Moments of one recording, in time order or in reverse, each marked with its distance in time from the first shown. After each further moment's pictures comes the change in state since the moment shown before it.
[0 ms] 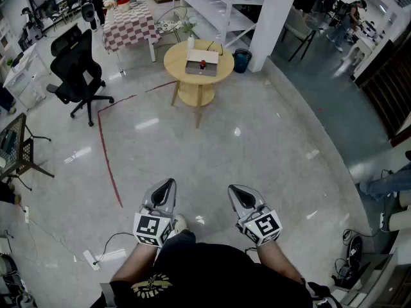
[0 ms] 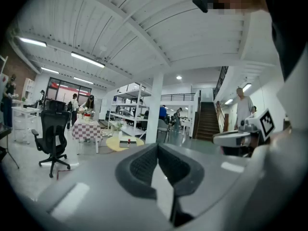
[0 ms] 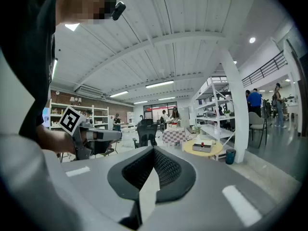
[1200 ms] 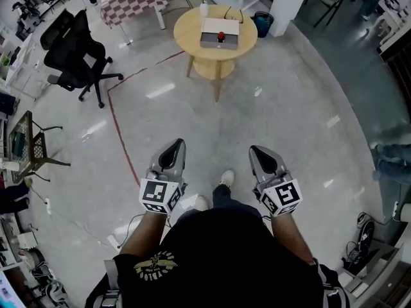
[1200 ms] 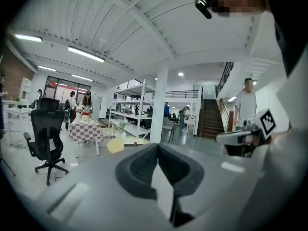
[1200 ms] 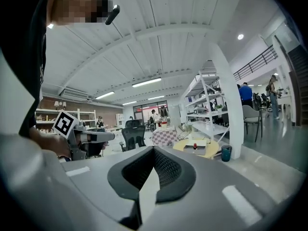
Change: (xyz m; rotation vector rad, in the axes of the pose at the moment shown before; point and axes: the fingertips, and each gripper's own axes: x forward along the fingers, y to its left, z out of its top) left arm 0.179 0.140 0.029 -0.004 0.029 0.018; right arm 0.183 -0.134 0.019 0.079 -0.002 -0.080
